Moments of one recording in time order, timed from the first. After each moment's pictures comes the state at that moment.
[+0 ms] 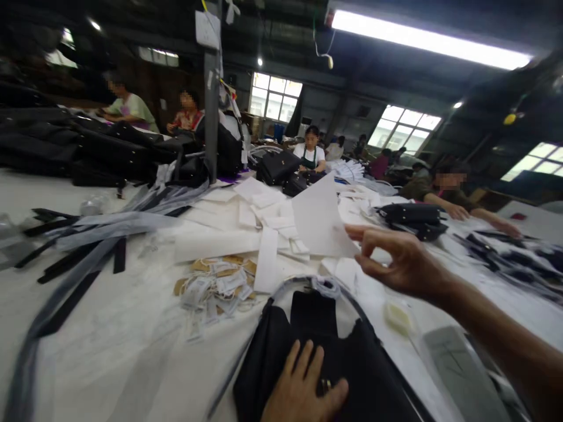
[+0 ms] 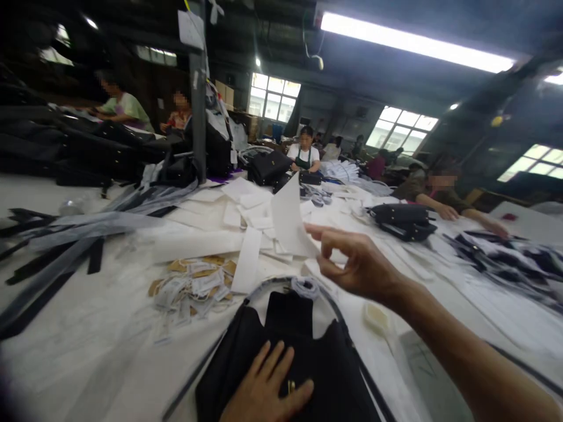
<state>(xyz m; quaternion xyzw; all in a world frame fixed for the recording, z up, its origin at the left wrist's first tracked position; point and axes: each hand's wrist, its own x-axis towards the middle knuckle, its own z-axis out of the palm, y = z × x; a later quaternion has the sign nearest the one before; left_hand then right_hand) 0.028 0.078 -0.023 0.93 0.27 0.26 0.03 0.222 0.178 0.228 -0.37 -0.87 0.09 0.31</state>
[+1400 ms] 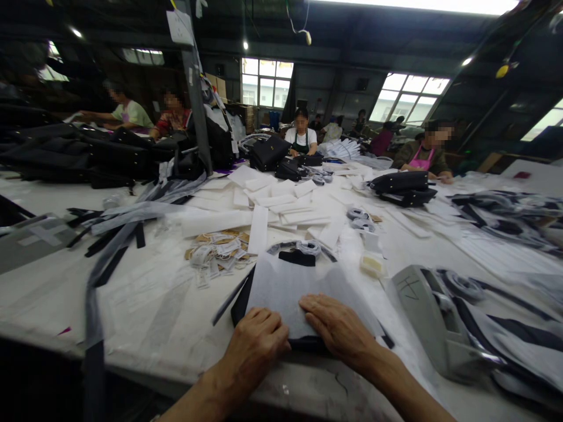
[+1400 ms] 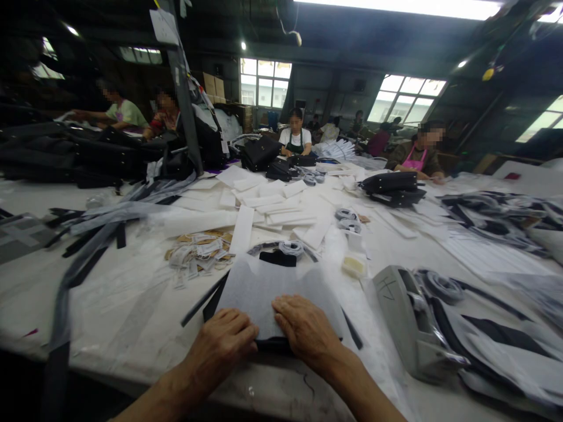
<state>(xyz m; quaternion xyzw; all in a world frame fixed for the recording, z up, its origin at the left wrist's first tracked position) -0.008 0.024 0.026 0.90 0.33 0.29 -0.06 0.225 0.031 0.055 -0.47 -0.85 0.14 0.16</state>
